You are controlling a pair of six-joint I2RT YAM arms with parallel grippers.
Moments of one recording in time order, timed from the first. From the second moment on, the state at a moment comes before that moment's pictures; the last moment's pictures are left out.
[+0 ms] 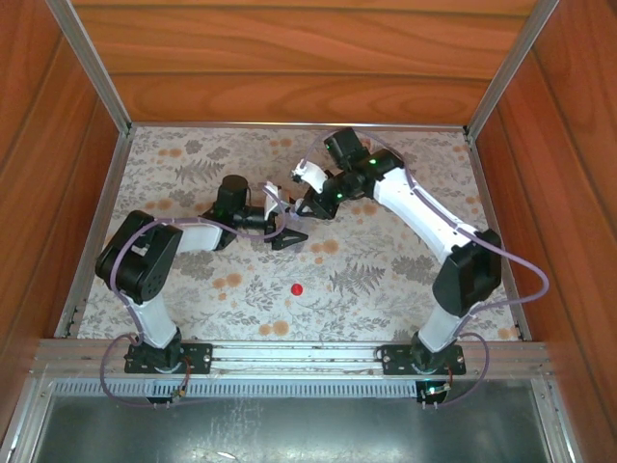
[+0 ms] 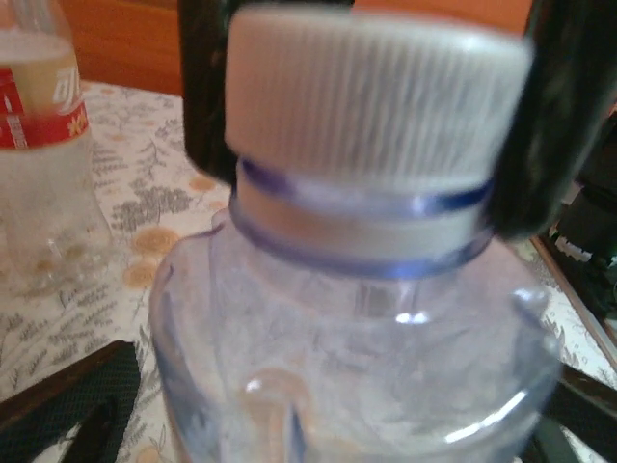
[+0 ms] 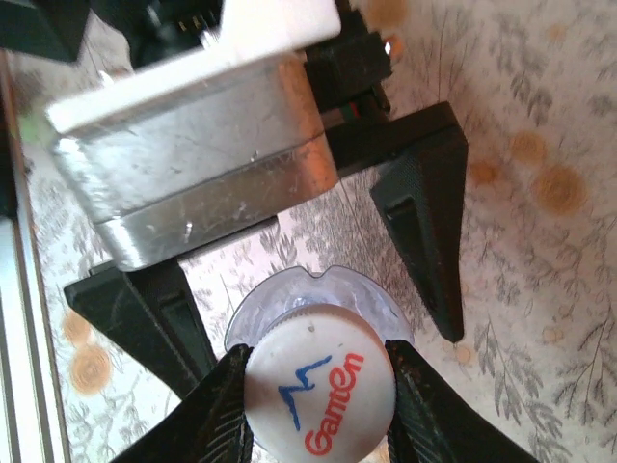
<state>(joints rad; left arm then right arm) -0.49 1.76 0.81 0.59 1.06 0.16 0.61 1.68 1.59 -0.93 -0.53 -0.49</state>
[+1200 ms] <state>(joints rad) -0.48 1.62 0.83 0.60 1.09 0.14 0.57 1.52 1.51 -0.84 -0.63 -0.41</state>
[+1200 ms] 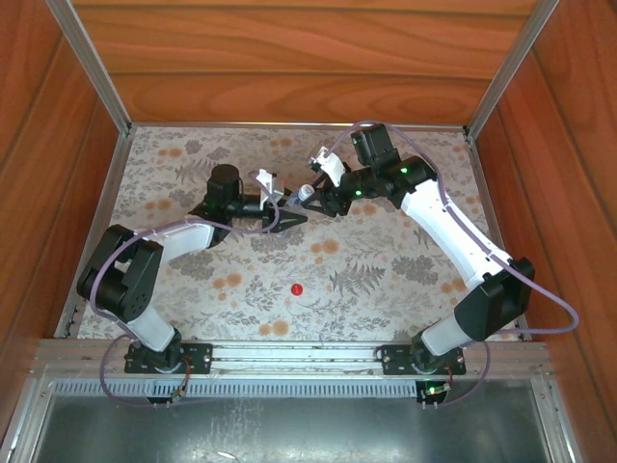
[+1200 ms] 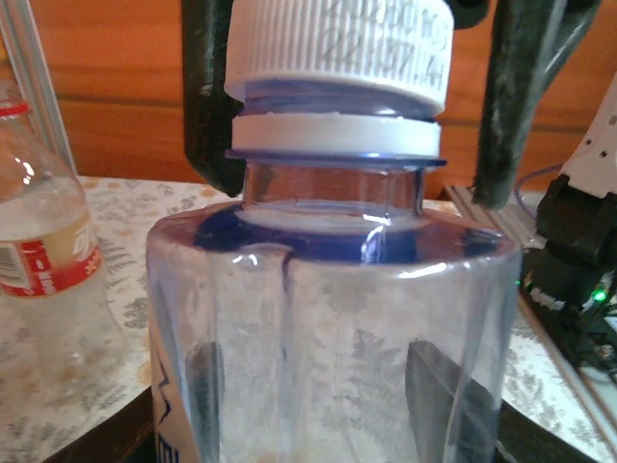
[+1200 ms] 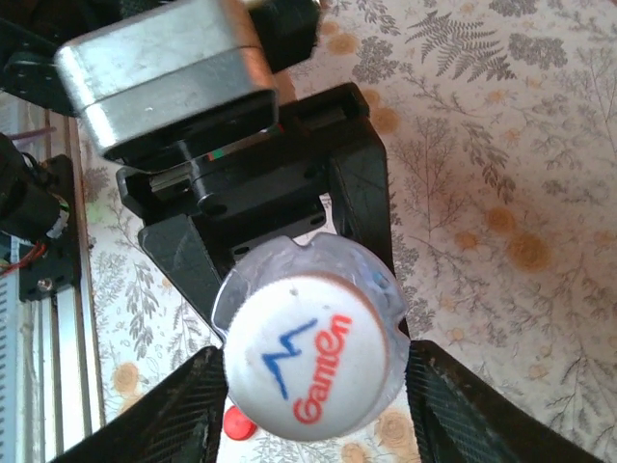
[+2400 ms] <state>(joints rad) -0.46 1.59 0.79 0.47 1.08 0.45 0.65 1.64 1.75 -1.13 -0.51 -0.70</state>
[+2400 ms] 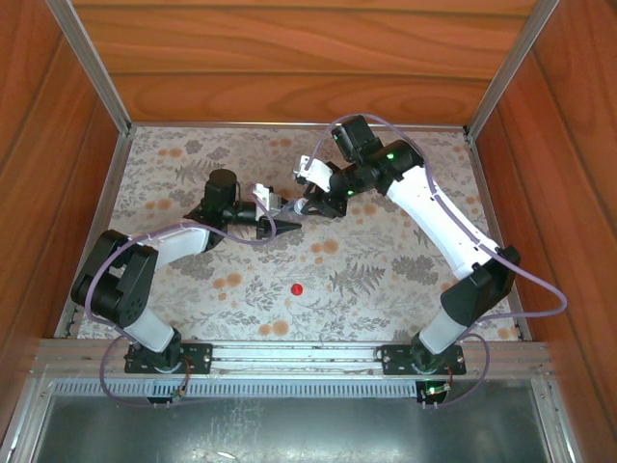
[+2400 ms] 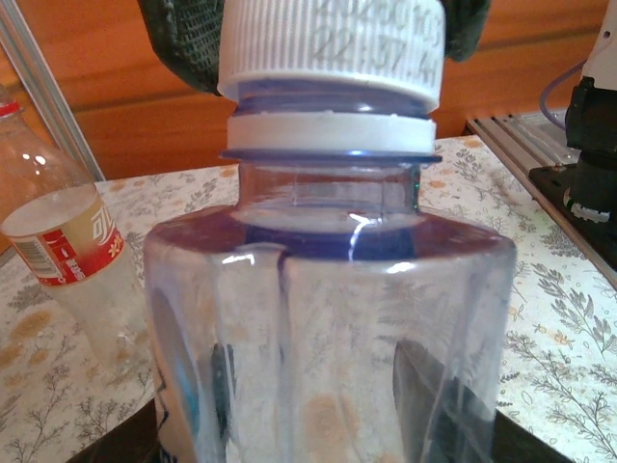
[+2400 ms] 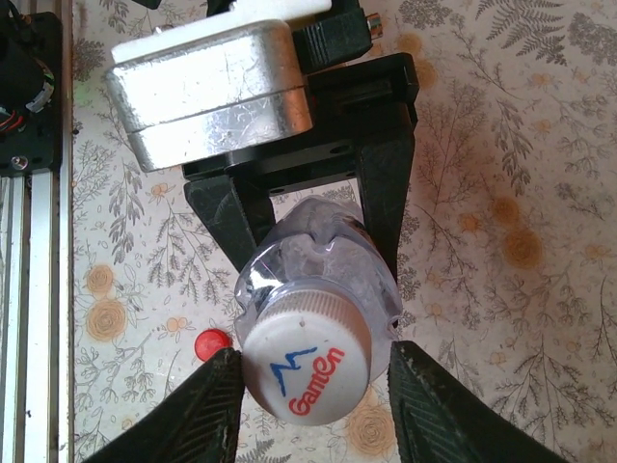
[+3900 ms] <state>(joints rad) -0.46 1.54 0.80 0.41 1.03 0.58 0.68 1.54 1.68 -1.12 -0.40 -0.49</state>
